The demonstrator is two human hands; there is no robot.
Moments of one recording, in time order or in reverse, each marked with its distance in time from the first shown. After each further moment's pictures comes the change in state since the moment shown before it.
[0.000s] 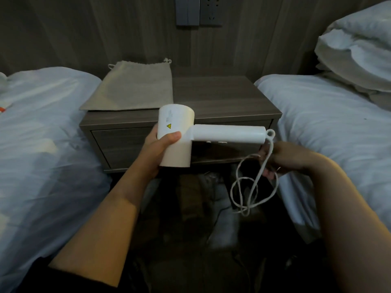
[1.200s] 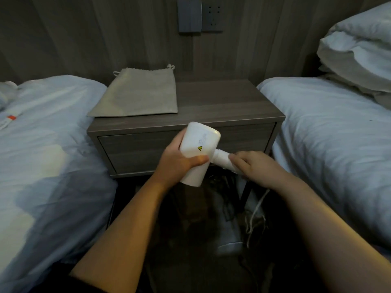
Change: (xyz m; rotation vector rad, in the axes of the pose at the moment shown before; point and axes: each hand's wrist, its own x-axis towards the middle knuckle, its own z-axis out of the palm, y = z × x) left_hand -0.016 -0.004 0.024 0.437 -0.023 0.179; right_hand 0.002 -0.033 0.056 -0.338 0.218 -0.307
